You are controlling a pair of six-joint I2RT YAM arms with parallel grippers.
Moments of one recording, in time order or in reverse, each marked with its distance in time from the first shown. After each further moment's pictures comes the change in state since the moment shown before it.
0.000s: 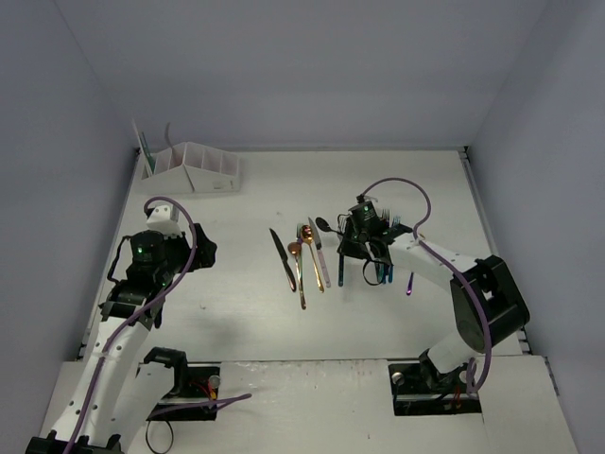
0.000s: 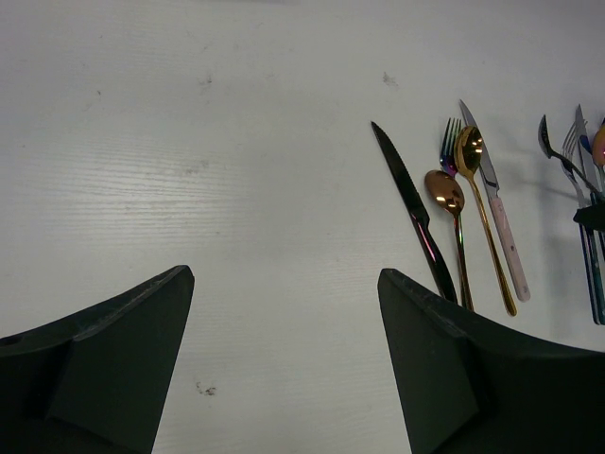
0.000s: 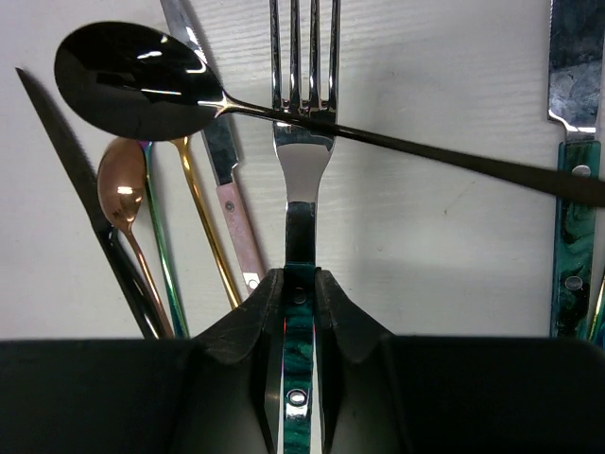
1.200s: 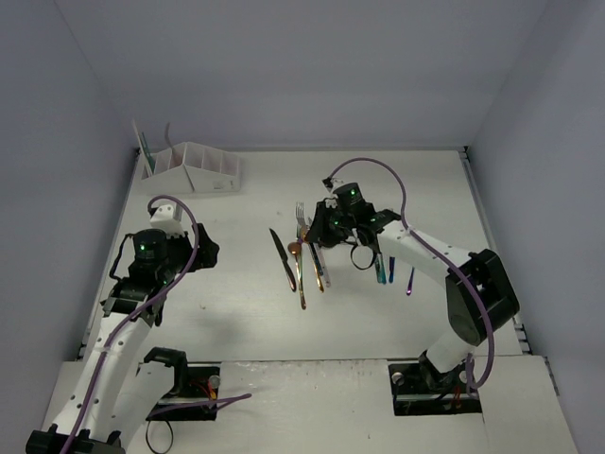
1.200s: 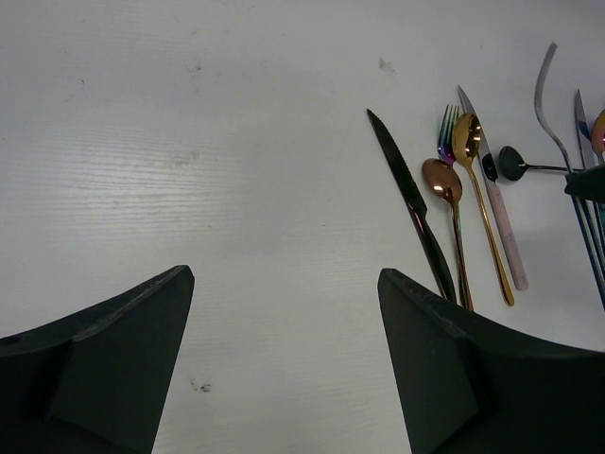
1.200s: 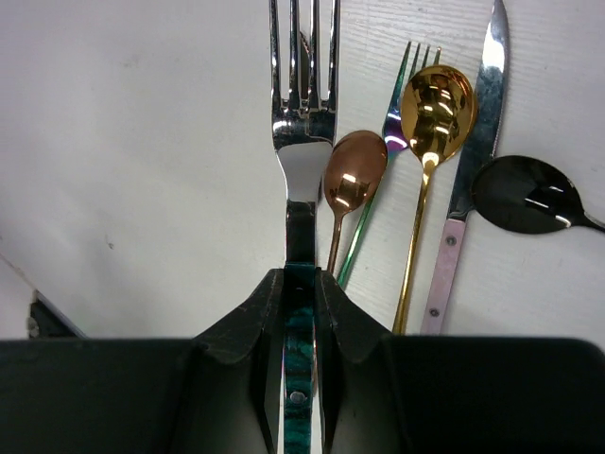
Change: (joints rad) left arm 0.000 0.029 0.000 0.000 0.023 0.000; right arm 0.060 0.052 0.186 0.035 -0.299 -0.138
